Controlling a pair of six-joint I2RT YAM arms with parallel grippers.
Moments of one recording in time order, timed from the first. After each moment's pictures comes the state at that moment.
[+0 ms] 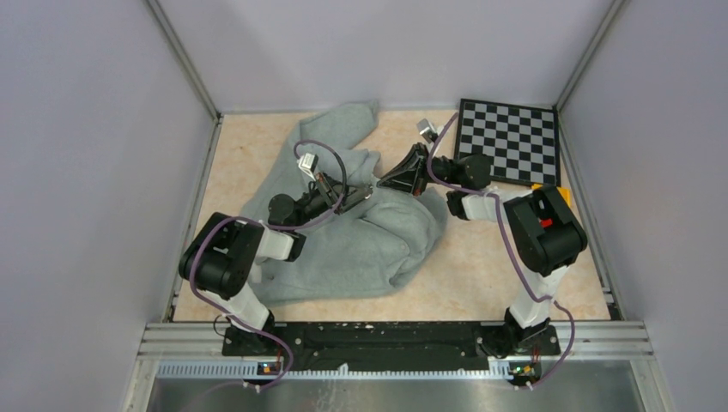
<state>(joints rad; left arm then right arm) -0.36 1.66 0.49 1.51 0.70 -1.47 0.43 1.83 0.94 1.50 -1.15 0.86</state>
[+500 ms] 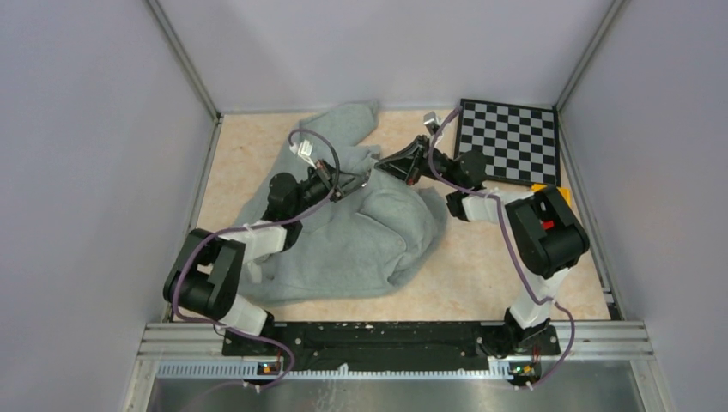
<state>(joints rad) -0.35 1.51 0.56 1.07 0.61 -1.19 0.44 1.81 0.93 1.34 -0.93 0.74</state>
